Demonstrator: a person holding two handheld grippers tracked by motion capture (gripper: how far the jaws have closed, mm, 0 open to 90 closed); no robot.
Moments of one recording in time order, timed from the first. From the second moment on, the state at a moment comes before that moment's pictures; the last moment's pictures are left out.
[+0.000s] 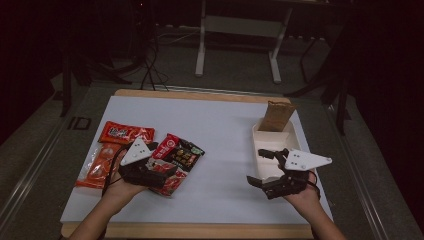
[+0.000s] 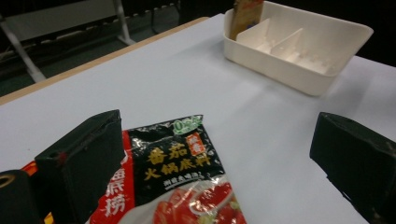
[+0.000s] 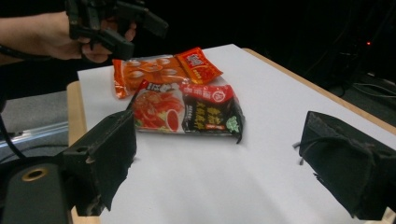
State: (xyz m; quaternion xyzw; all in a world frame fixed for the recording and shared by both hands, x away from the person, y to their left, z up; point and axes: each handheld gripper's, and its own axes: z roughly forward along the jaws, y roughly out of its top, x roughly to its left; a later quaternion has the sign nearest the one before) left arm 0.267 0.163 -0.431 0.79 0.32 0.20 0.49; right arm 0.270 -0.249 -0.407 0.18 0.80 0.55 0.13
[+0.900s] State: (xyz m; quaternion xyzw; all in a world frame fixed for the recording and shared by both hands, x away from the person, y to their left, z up) left arm 0.359 0.172 -0.480 0.80 0.39 0.20 0.40; right arm 0.269 -0.244 -0.408 0.17 0.80 0.57 0.12
